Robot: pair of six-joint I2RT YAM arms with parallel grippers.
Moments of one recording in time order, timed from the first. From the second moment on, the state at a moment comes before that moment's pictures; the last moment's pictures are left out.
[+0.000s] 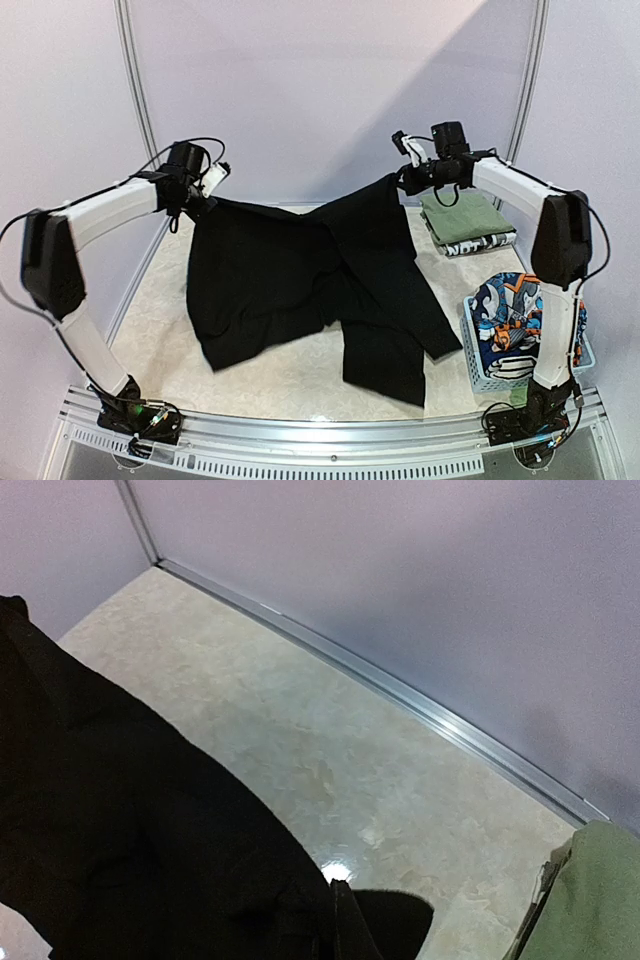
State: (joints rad) left arm -0.29 1.71 1.42 -0.43 -0.38 0.53; right arm 0.32 2.10 1.93 -0.43 -0.39 -0.13
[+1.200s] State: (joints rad) left arm -0.52 1.49 1.40 -0.82 -0.38 0.01; right arm 0.27 1.87 1.62 -0.75 -0.29 -0.20
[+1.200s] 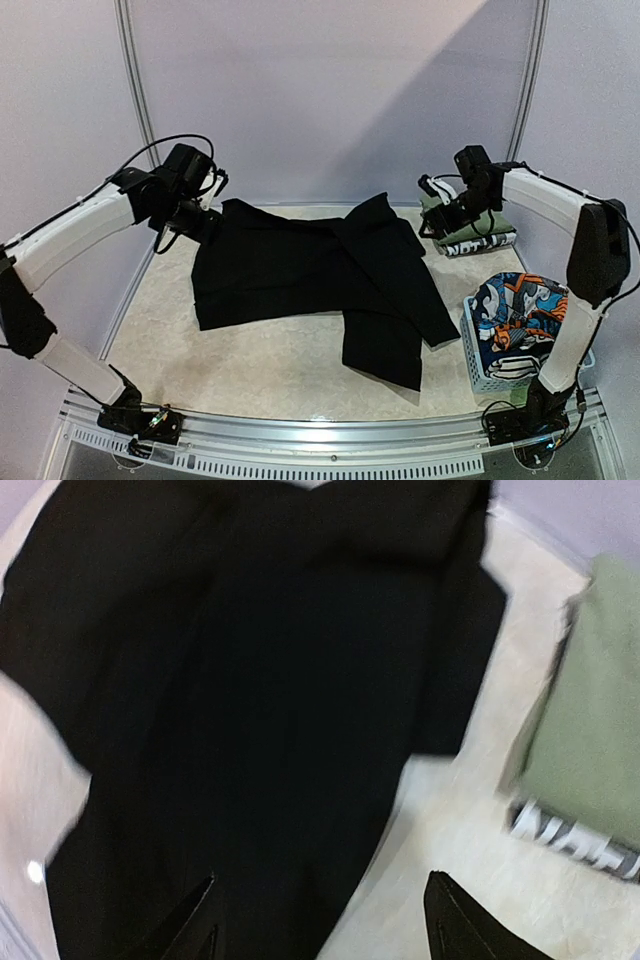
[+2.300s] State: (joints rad) left arm -0.40 1.54 0.76 -0.55 -0.05 -0.57; right arm 0.54 1.96 1.38 -1.01 -0.04 -0.40
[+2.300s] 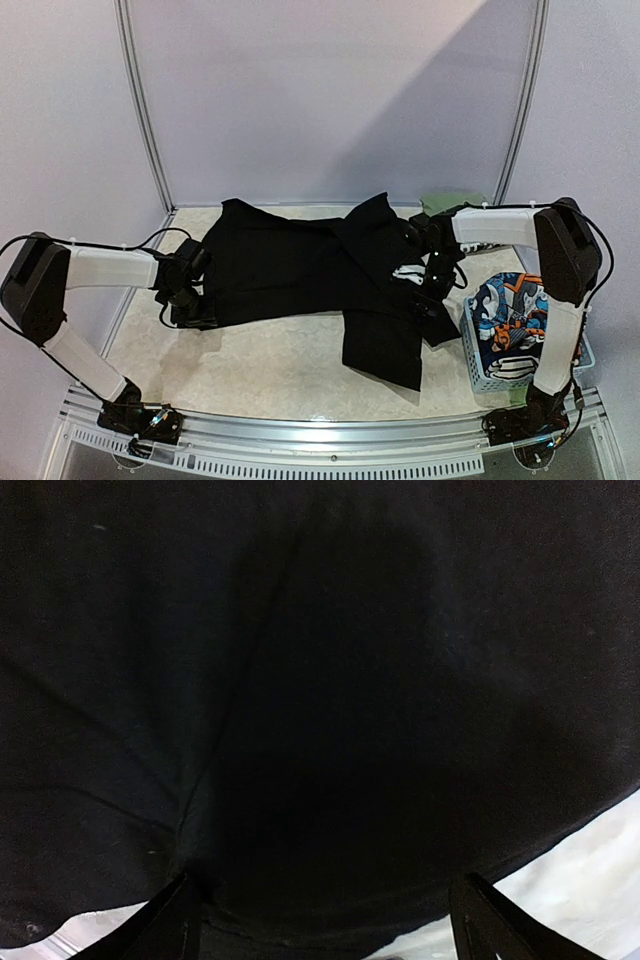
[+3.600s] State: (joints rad) left arm -0.44 1.06 0.88 -1.14 -0.04 -0.51; right arm 0.55 1.71 1.44 -1.29 -0.44 -0.53
